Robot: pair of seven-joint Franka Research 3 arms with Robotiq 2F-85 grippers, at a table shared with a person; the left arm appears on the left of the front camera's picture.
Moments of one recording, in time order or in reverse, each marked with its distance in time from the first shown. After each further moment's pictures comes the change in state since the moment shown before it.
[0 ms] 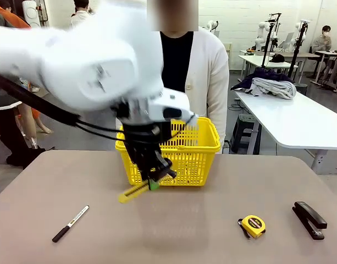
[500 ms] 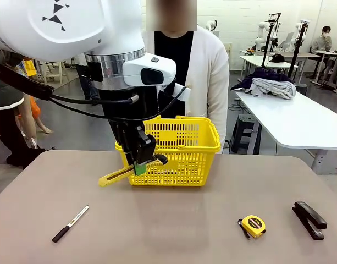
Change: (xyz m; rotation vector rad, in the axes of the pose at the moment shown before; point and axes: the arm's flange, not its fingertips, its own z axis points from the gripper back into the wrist) left arm -0.019 0.004 0.047 -0.021 0.005 -0.052; right arm 0.000 0.000 0.000 0.001 0.001 0.000
